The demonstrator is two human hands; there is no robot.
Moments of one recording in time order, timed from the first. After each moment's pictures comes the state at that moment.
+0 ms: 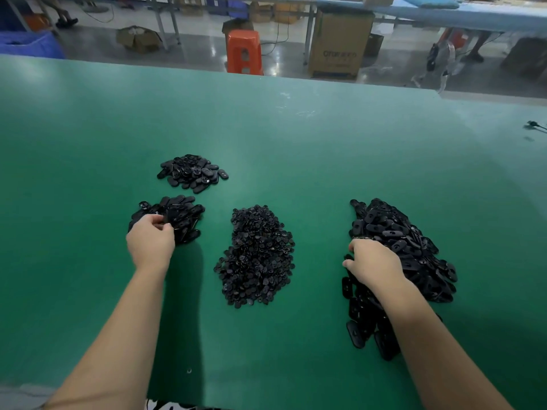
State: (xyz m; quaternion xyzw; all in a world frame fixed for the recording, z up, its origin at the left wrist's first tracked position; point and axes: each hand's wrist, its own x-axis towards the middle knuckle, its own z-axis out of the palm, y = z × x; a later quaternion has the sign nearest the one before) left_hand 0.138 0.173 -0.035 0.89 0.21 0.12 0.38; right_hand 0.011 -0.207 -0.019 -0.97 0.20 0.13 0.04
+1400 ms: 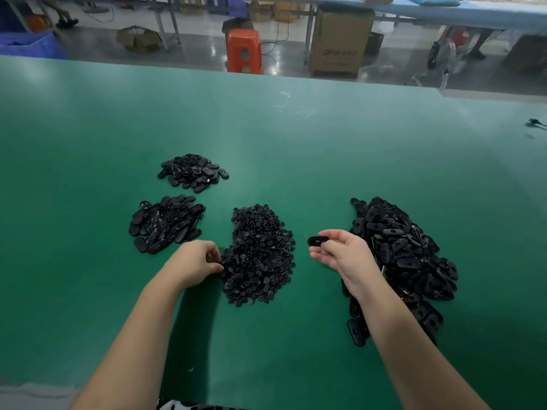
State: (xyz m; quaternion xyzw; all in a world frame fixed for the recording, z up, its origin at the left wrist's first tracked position) left_hand 0.105 0.144 -0.032 0.95 -0.11 -0.20 0.21; right_hand 0.011 -0.156 -0.016 -0.57 0.27 -0.02 0.78
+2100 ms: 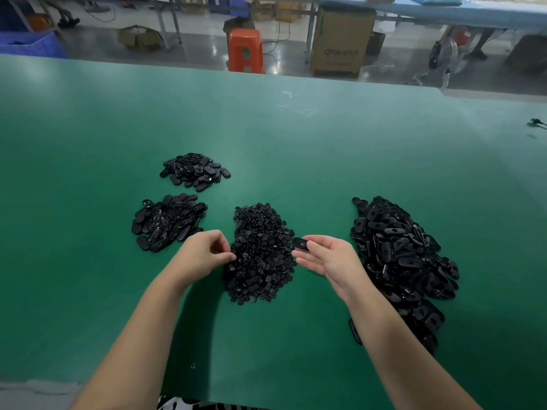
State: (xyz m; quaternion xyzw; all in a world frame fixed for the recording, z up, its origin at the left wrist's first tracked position) left_hand 0.102 0.138 -0.031 0.92 -0.12 -0.14 0.35; right_hand 0.008 -0.131 -0.017 -0.56 0.25 0.03 0.79
